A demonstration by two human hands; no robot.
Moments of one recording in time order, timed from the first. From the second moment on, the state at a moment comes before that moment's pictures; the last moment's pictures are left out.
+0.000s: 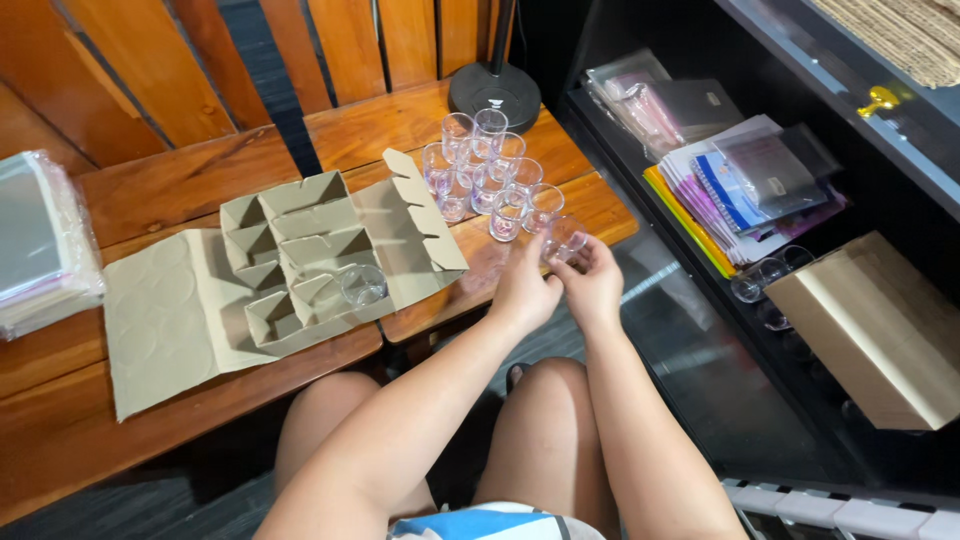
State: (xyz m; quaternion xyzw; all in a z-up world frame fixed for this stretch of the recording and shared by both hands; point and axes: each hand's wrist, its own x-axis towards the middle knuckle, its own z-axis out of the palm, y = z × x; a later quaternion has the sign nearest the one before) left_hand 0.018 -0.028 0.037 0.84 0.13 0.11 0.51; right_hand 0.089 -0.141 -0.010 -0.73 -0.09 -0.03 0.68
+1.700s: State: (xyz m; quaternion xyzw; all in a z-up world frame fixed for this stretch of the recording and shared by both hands) left_hand -0.109 0.255 0.027 0.91 0.29 0.23 0.19; right_hand -0.036 0.092 0.111 -0.82 -0.51 -0.02 0.26
